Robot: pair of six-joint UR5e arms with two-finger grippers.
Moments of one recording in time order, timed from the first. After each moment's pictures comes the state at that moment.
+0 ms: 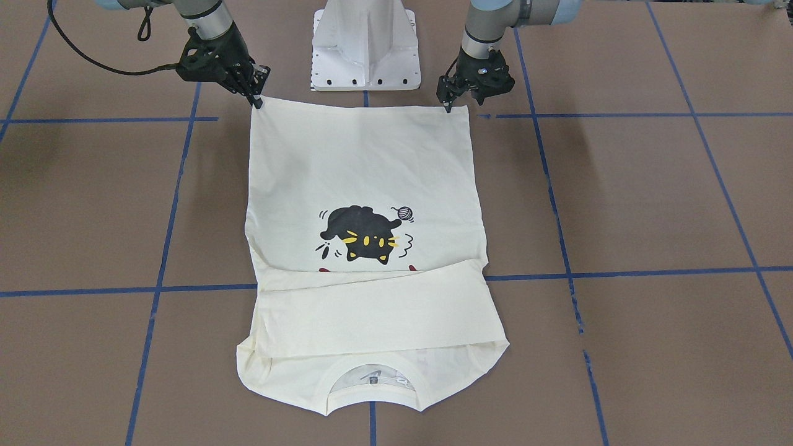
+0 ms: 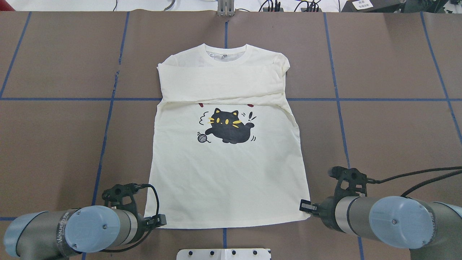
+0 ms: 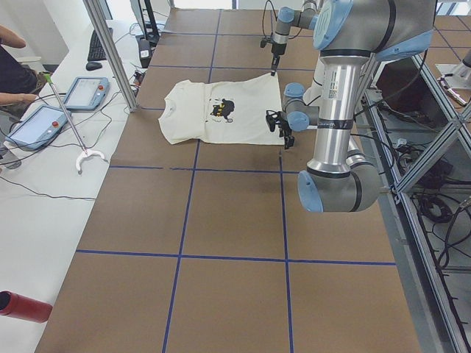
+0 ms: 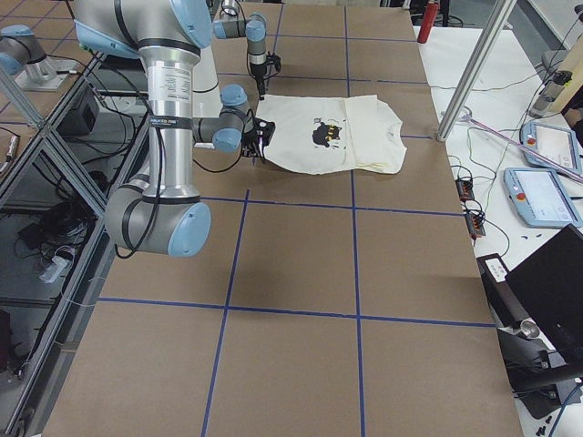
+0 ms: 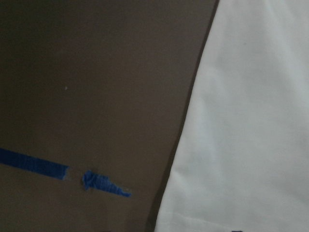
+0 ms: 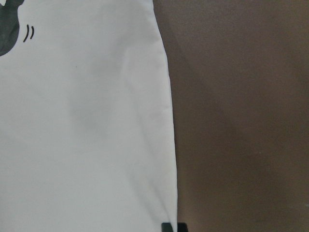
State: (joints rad) left arm -0.14 -1.74 -2.03 -1.75 -1.65 -1.74; right arm 0.18 -1.59 2.19 -1.20 1.59 1.72
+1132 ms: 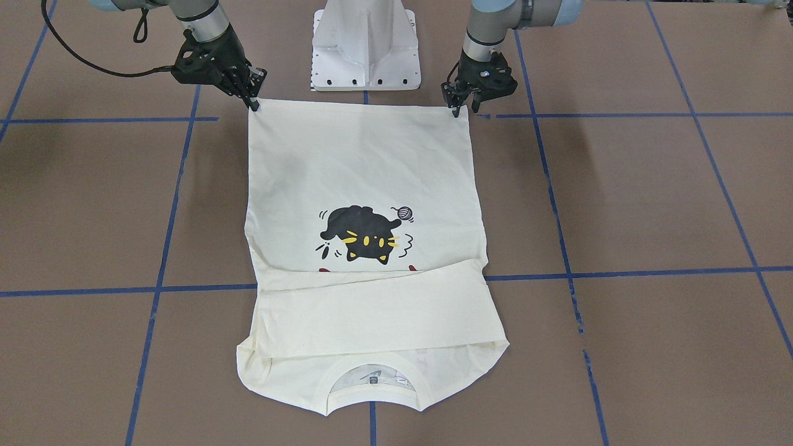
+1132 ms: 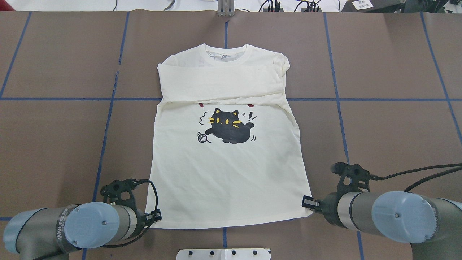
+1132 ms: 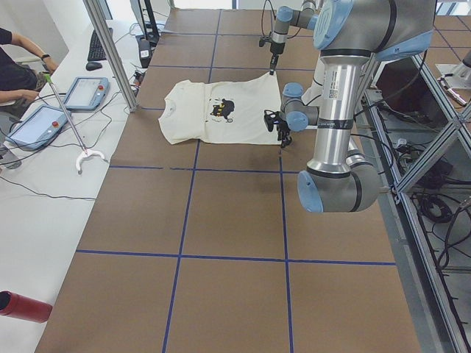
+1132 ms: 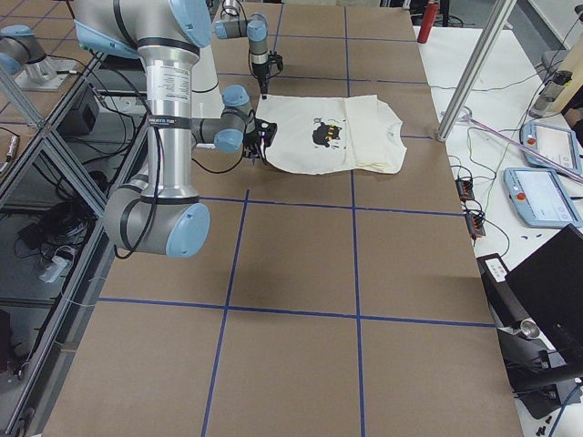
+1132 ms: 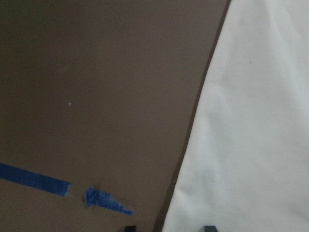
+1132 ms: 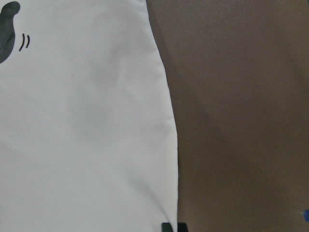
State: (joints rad) left arm -0.15 -1.74 -2.03 -1.75 -1.63 -1.75; right arm 0.20 -1.60 2.19 -1.20 1.61 1.72
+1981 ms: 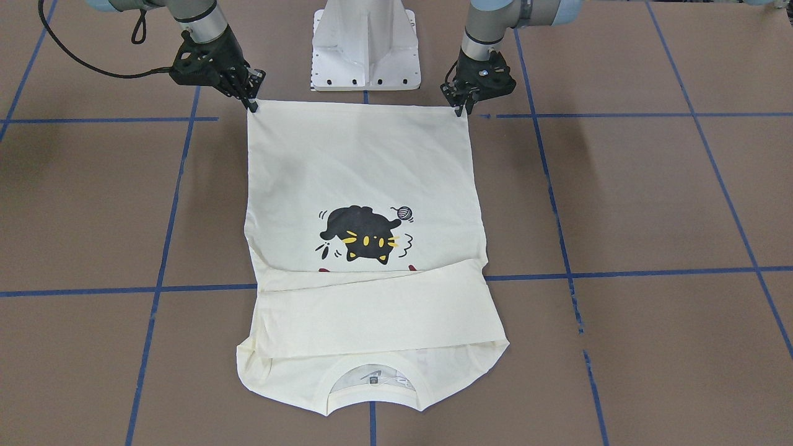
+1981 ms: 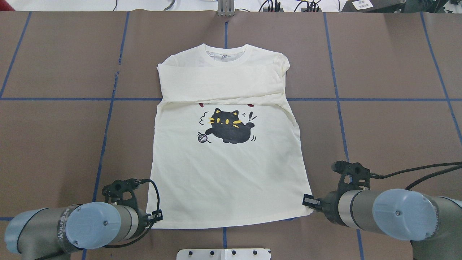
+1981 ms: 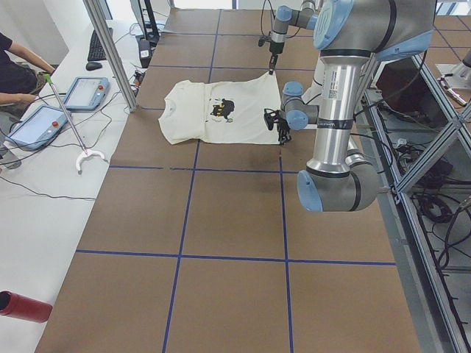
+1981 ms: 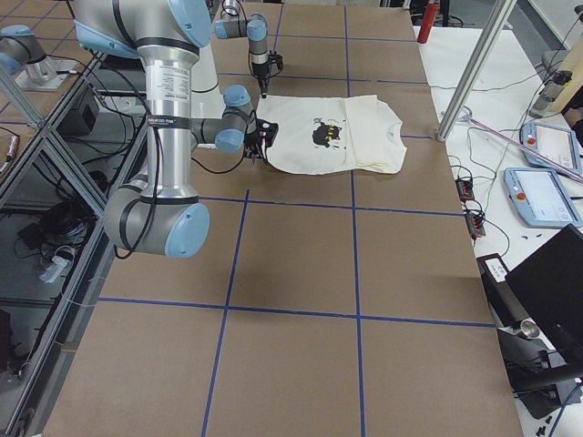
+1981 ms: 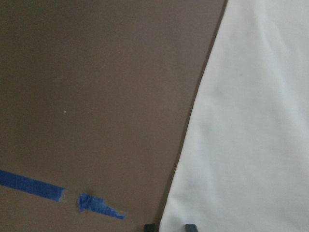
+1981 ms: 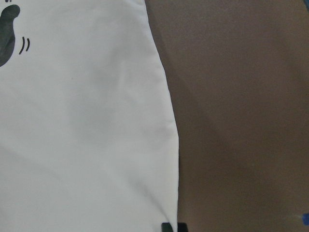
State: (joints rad) left arm -0.15 -1.75 -2.04 -1.74 -1.63 -1.75; right arm 0.21 -1.60 2.19 -1.20 1.61 1.72
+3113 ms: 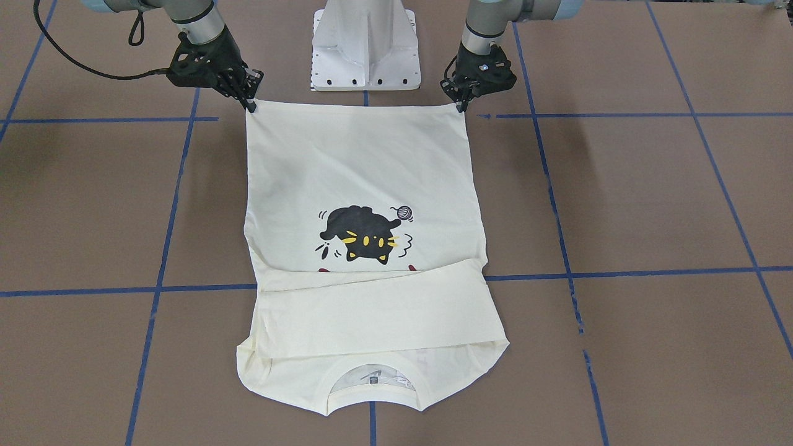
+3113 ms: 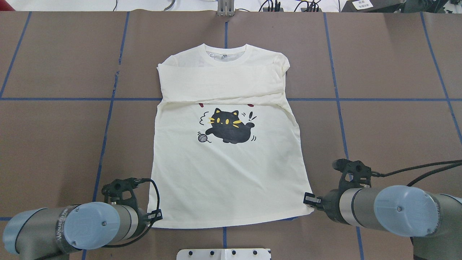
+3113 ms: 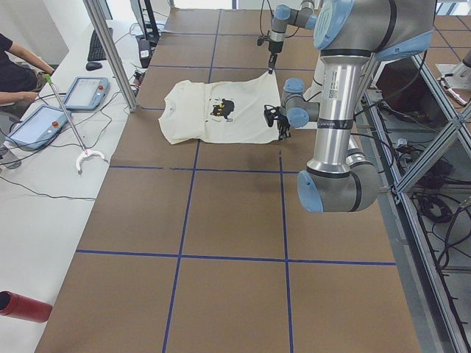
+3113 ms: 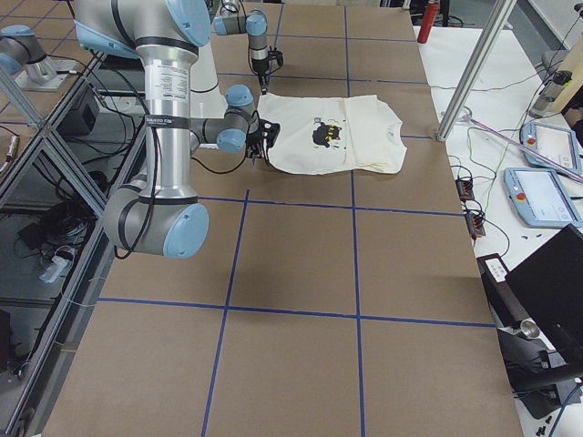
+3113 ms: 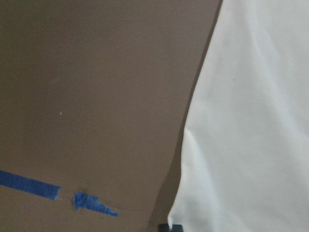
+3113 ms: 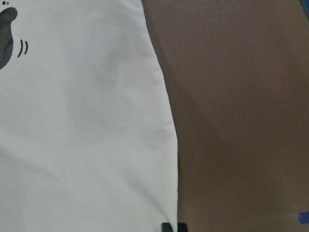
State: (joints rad) left arm -0.15 -1.73 -2.12 -1.72 -1.62 -1.74; right arm 0.24 -1.60 2.19 -1.20 1.67 1.71
